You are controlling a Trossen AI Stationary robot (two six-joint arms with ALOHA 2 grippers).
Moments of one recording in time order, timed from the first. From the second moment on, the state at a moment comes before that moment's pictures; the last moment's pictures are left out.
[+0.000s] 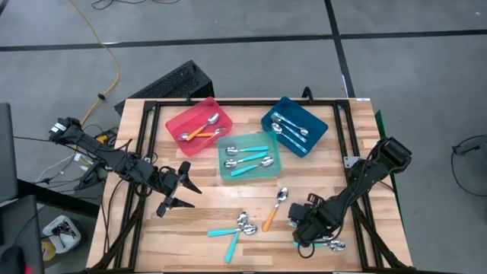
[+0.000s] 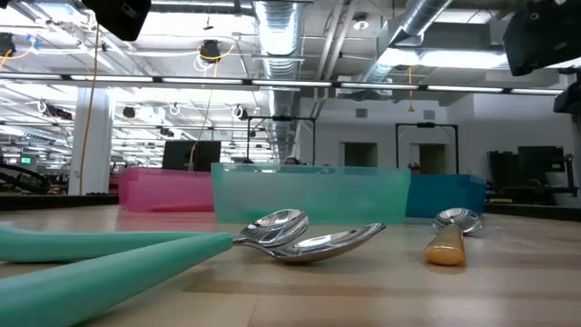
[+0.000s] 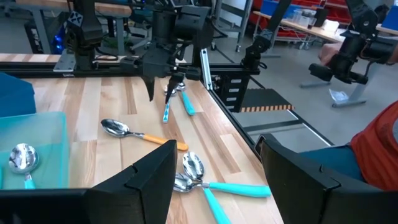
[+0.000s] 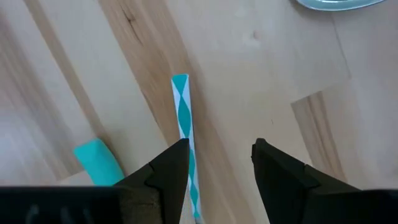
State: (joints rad) left arm -0.45 0.78 0.49 0.06 -0.07 -0.19; right arm 0.72 1.71 1.08 -0.83 0.15 1.13
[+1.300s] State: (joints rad) left arm -0.45 0.78 0.49 0.06 -0.10 -0.18; right arm 0.72 1.85 1.08 -0.80 -0.04 1.09
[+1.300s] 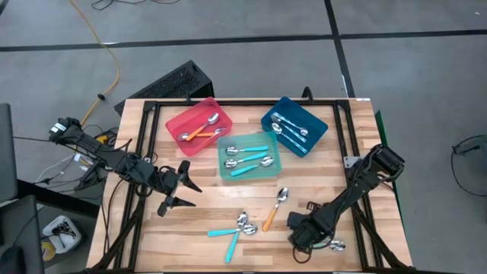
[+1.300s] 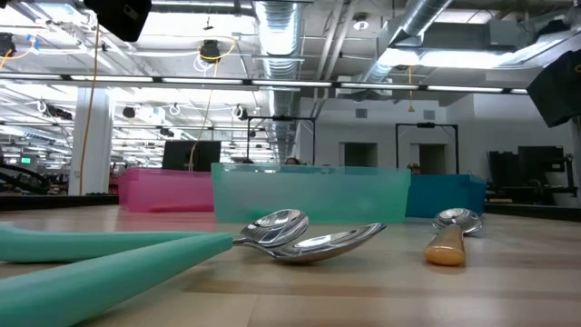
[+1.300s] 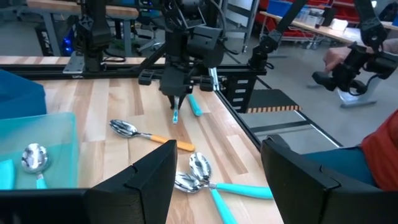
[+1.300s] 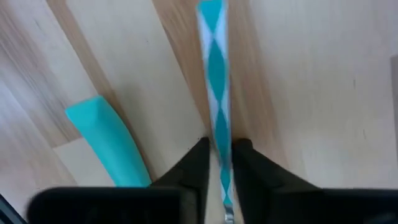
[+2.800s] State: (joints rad) left arm -0.11 0.71 0.49 0.09 0.15 -0.22; right arm 0.70 1.85 1.15 -0.80 0.15 1.10
